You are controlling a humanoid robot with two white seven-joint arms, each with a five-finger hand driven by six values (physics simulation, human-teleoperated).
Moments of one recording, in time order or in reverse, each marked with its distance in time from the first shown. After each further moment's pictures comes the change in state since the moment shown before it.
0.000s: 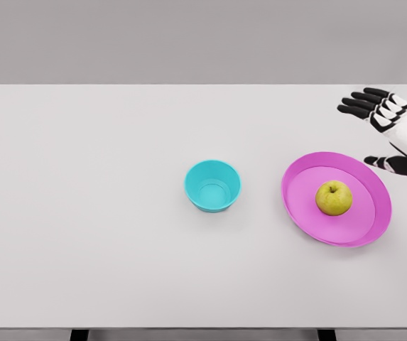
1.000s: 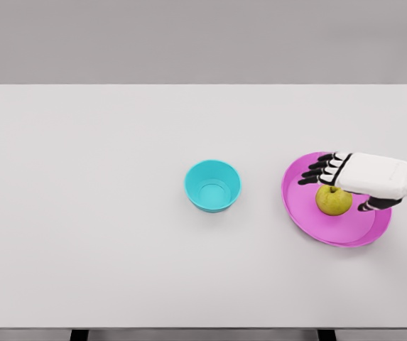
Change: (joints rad) left arm 0.000 0.000 0.000 0.000 0.000 0.000 0.000; right arm -0.225 0.028 0.153 -0.003 -0.040 -0.003 0.754
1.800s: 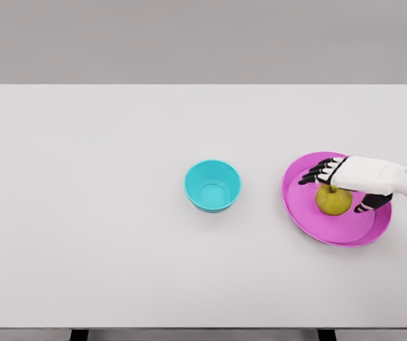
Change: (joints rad) left arm 0.000 0.000 0.000 0.000 0.000 0.000 0.000; right arm -0.129 0.058 0.162 0.196 0.012 0.001 0.000
